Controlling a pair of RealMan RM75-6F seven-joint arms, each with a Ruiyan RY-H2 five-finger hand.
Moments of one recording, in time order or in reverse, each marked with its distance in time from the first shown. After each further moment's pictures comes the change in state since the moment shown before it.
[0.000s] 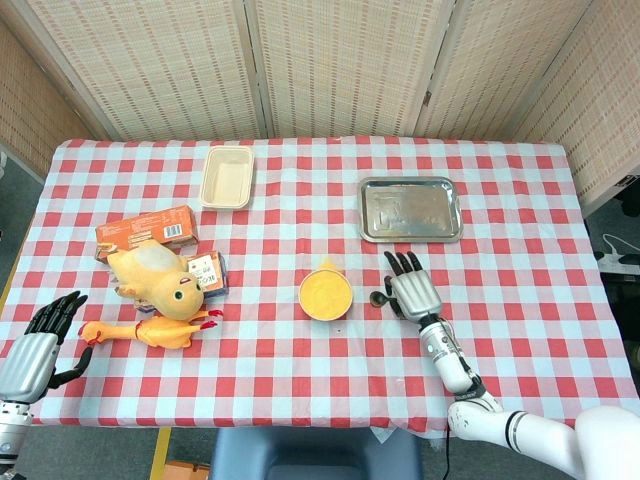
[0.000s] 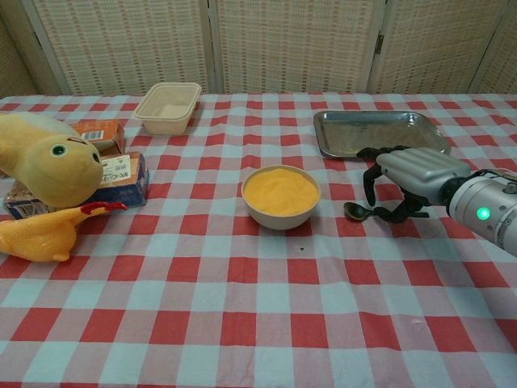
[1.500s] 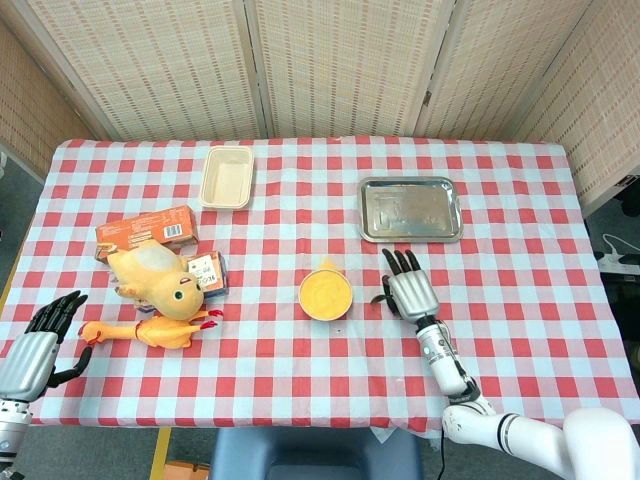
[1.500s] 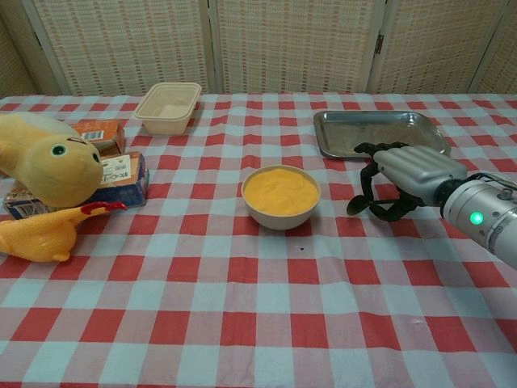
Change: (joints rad) left arm -0.008 0.008 0.002 0.005 -0.004 -0.014 -0.021; right arm 0.003 -0.046 -0.012 0.039 -0.024 0.074 0.035
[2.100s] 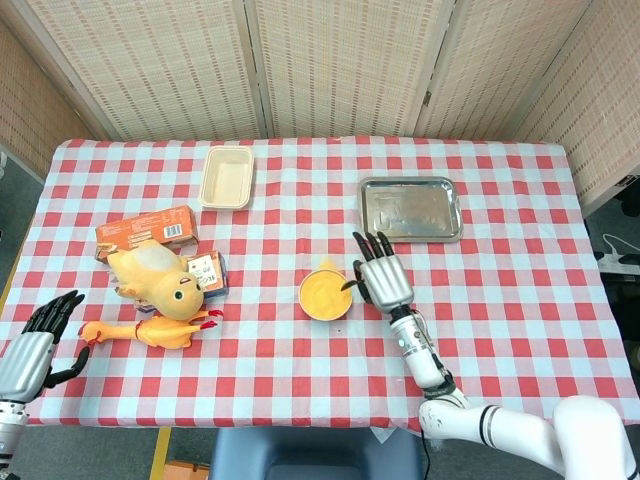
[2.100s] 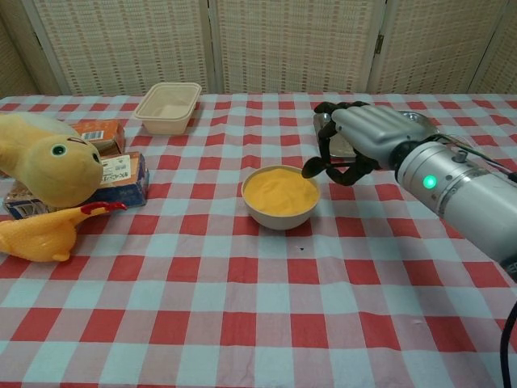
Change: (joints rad) left arm 0.002 0.013 0.004 -0.001 0.012 0.005 -0.038; right arm 0.089 -0.039 0.090 -0.102 0.009 0.058 -0.112
